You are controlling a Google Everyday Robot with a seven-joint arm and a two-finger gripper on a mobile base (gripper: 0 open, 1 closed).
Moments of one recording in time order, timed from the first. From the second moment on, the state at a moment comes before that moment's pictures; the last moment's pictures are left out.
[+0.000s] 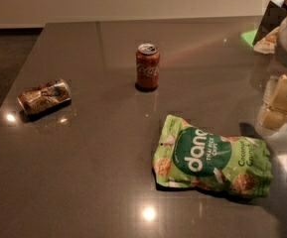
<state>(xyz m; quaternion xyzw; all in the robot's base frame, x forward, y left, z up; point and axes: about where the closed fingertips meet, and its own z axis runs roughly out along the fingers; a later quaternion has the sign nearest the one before) 0.438 -0.216 0.977 -0.60 0.78 -0.04 0.16</state>
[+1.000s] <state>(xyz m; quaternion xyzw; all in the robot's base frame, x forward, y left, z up) 0.470 -0.173 0.983 -0.64 0.75 -0.02 0.17</state>
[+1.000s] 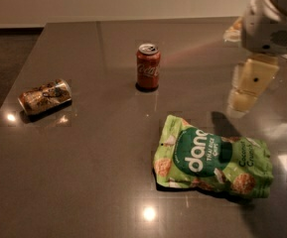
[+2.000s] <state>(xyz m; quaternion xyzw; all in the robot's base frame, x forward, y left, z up) 0.537 -0.062 0.996 -0.72 0.67 -0.01 0.18</state>
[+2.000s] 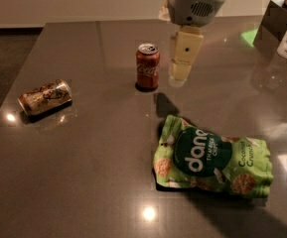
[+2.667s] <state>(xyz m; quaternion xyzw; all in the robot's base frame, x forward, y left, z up) 0.567 0.005 0.981 -0.78 0.61 -0.01 0.18</state>
